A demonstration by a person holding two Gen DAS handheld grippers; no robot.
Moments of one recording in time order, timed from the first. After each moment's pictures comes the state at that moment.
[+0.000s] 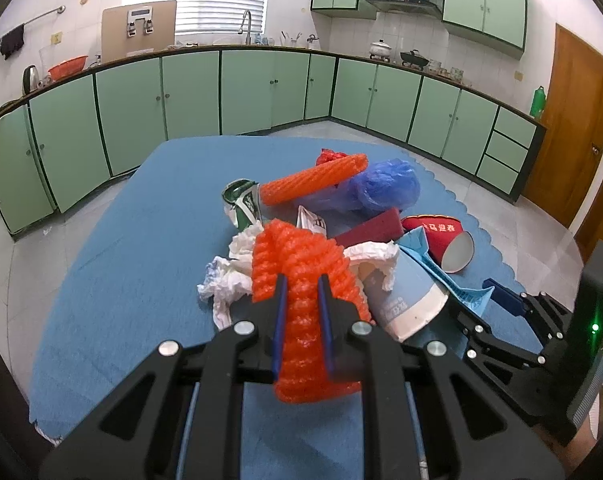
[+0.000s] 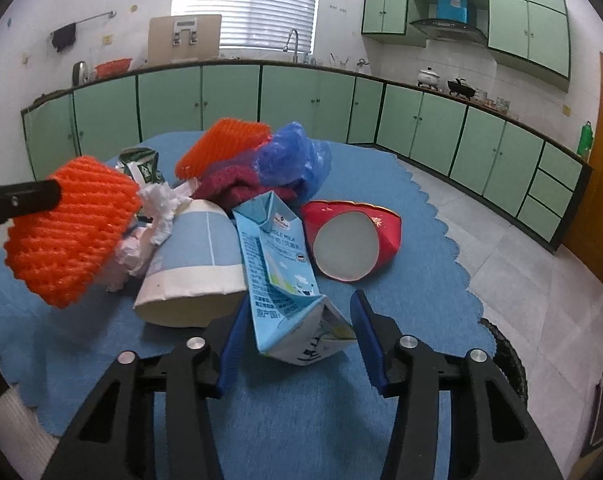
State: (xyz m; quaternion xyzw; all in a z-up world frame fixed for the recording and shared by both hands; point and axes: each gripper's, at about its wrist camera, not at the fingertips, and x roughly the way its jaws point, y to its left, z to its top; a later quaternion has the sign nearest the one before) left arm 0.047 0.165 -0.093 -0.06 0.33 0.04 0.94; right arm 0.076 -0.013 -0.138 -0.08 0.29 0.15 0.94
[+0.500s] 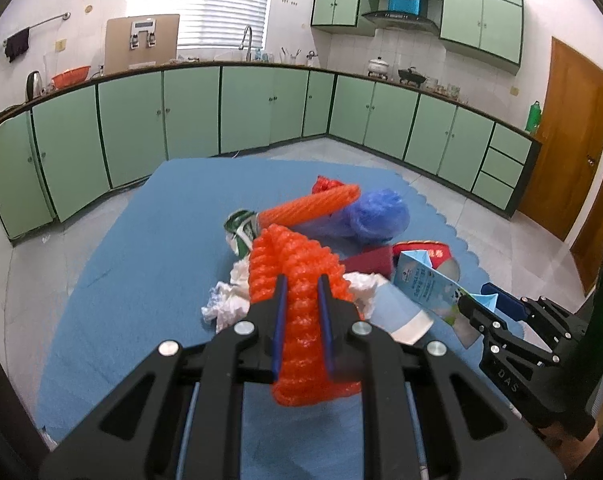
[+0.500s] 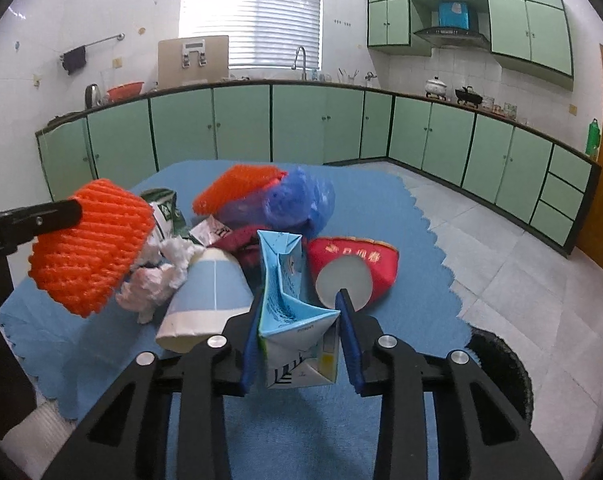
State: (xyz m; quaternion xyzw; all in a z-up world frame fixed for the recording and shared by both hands) left arm 0.038 0.164 -0.067 -0.07 0.29 0.03 0.95; right arm 0.066 -0.028 -0.101 -0.05 0.27 0.18 0.95
